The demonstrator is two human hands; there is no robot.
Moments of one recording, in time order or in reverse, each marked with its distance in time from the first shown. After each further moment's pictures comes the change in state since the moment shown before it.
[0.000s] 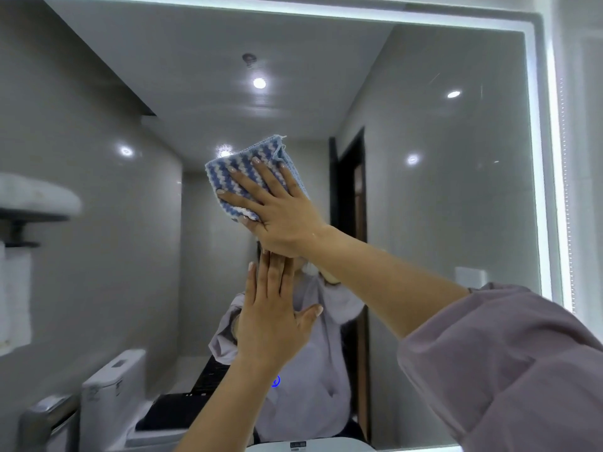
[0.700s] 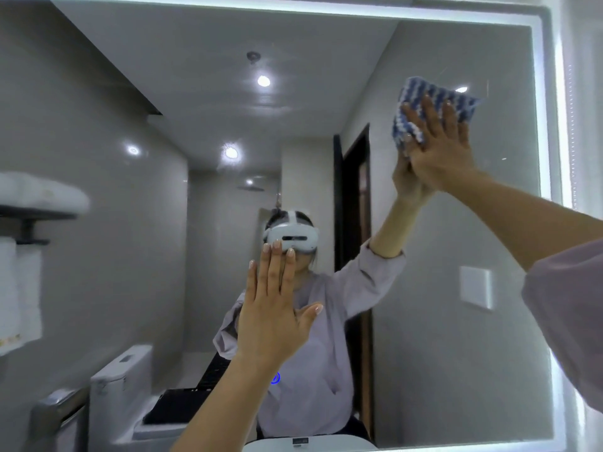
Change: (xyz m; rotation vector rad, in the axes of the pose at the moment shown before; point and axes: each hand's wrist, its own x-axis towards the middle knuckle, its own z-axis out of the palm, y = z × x) left_hand -0.002 0.000 -0.001 0.029 -0.022 0.015; right_hand -0.073 0.204 -0.031 0.115 0.004 0.740
